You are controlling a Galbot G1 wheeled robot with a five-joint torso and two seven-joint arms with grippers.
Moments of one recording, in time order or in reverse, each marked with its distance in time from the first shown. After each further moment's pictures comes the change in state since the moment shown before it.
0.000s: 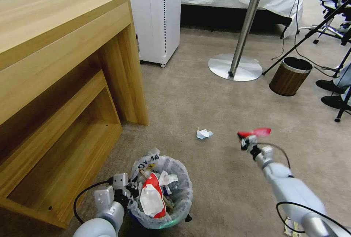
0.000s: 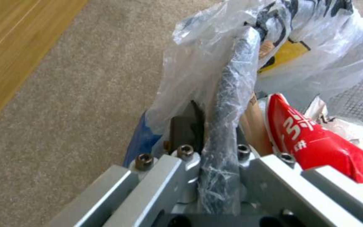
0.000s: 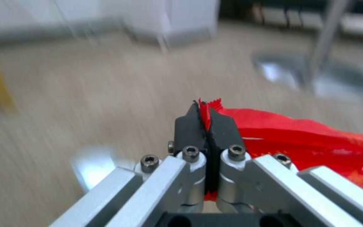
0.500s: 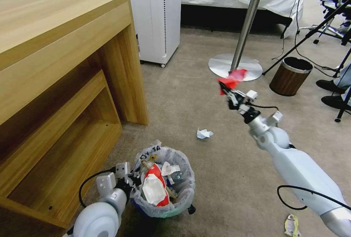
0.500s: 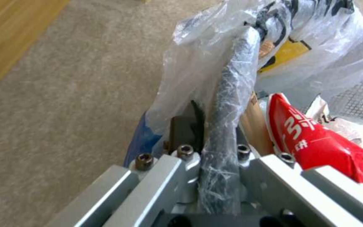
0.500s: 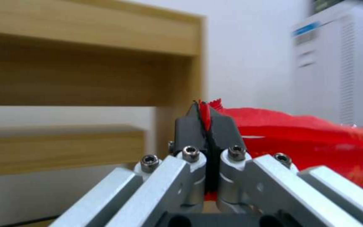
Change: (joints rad) left arm -0.215 0.003 0.107 0.055 -0.144 -0.005 -0.054; right arm 0.028 -0.085 -0.224 0.583 0.380 0.017 -0.169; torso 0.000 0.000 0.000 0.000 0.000
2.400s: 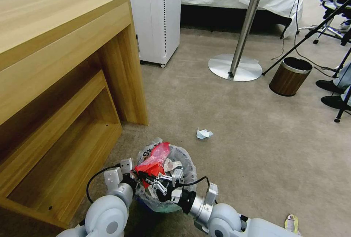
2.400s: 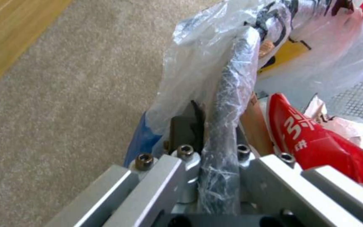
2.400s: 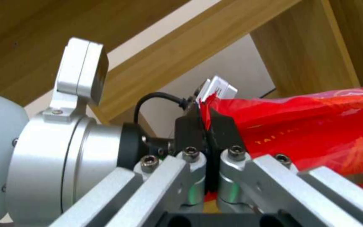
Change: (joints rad) left arm 0.006 -0.050 0.018 0.018 0.024 0.010 -0.064; right arm -0.248 -0.069 -0.530 0.422 0.044 -0.114 0.372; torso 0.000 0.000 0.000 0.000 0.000
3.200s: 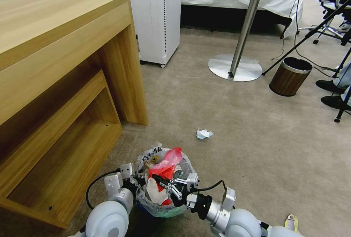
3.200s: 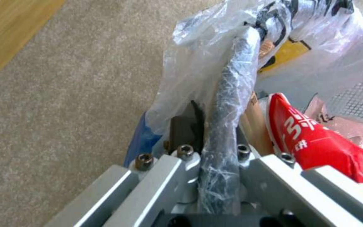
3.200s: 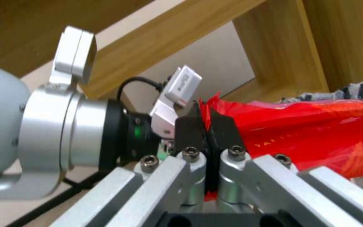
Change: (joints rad) left arm 0.057 -0.017 -0.014 -0.009 0.038 0.007 0.001; right arm -0.150 -0.112 0.124 0.051 -0.064 -0.007 -0.037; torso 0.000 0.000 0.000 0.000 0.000
